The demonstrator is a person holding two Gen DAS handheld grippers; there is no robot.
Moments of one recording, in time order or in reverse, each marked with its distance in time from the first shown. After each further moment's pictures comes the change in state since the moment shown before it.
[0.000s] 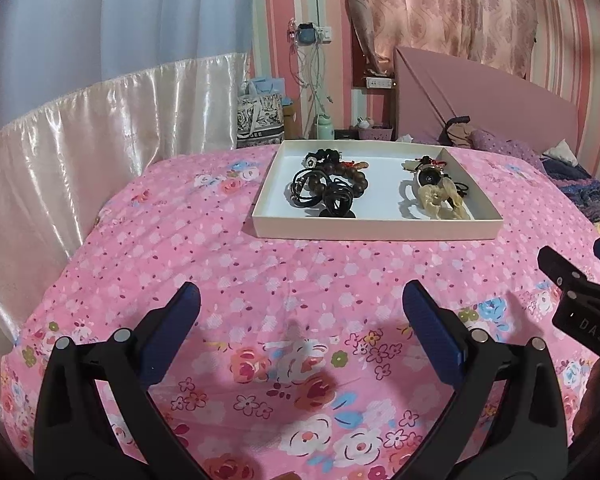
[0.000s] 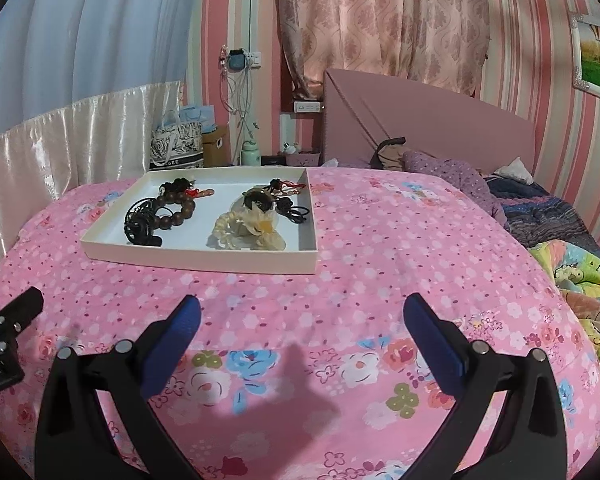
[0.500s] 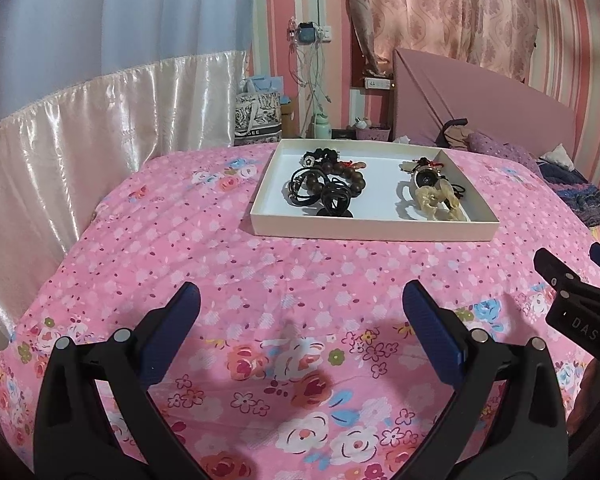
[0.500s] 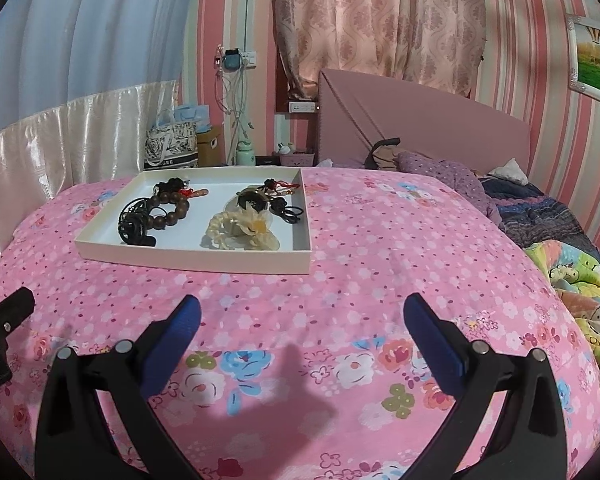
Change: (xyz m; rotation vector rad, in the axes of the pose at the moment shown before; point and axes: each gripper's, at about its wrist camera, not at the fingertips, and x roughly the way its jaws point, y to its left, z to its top) left arm -0.003 0.001 -0.001 -0.012 -0.002 -0.008; right arm -0.001 -0.004 0.000 0.003 -0.002 -0.025
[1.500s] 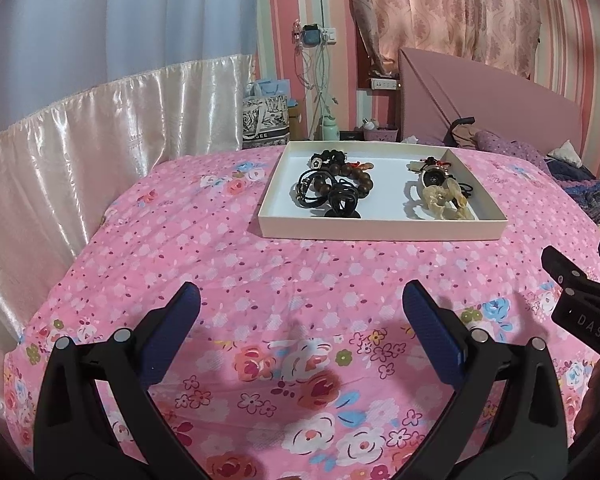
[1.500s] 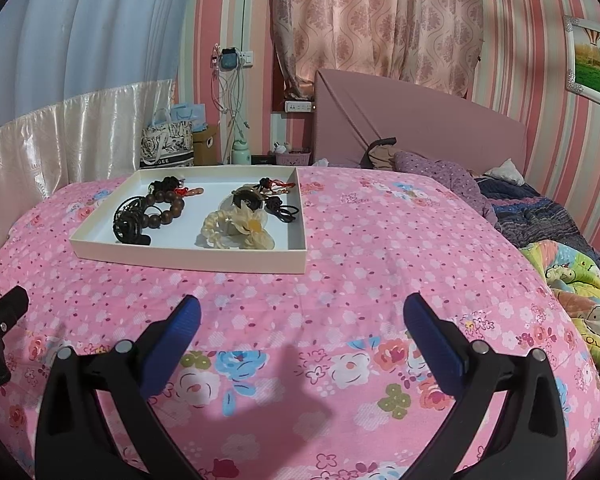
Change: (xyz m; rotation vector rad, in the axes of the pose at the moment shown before) left arm -0.003 -0.001 0.001 0.013 -0.006 0.034; right arm 0.001 0.000 0.000 -0.002 0.002 -0.011
